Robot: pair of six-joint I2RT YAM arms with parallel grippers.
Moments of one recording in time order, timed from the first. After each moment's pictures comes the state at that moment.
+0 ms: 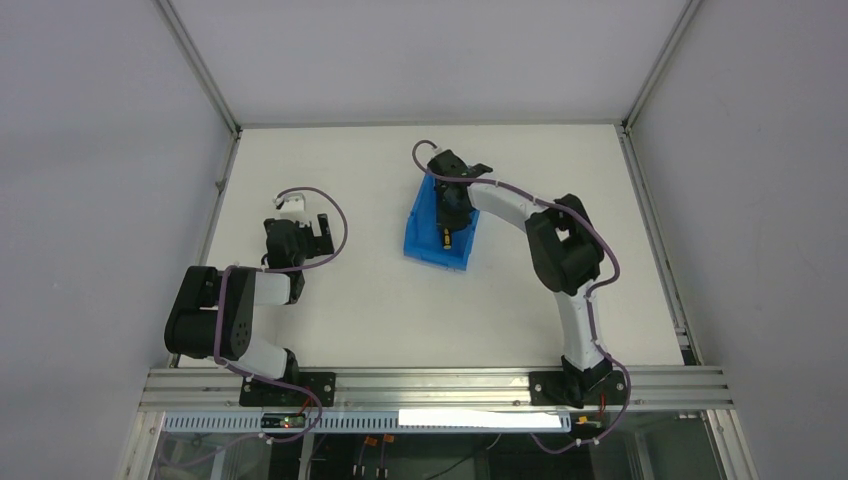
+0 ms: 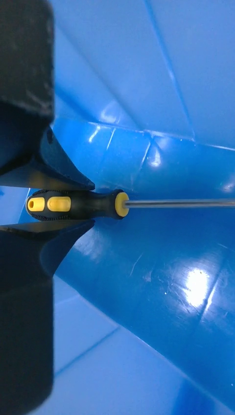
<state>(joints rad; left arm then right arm) -0.06 1.51 0.36 0.84 -0.06 -0.05 0.62 2.10 1.64 -0.69 0.08 0.53</state>
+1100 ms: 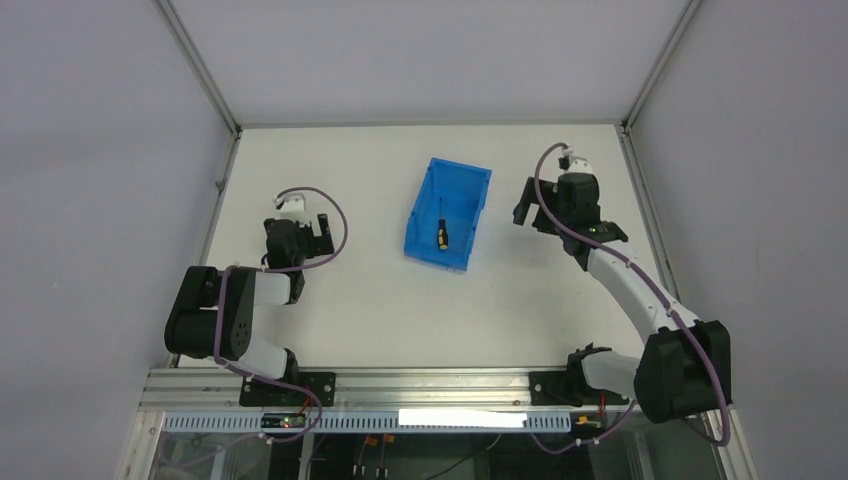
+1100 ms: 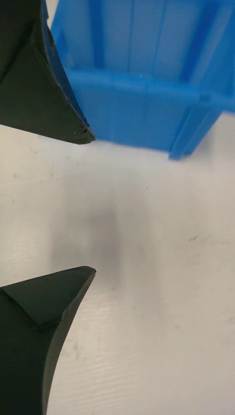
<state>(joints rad) -0.06 1.51 0.36 0.84 -0.06 -0.05 0.25 1.23 0.90 -0.29 0.05 0.37</state>
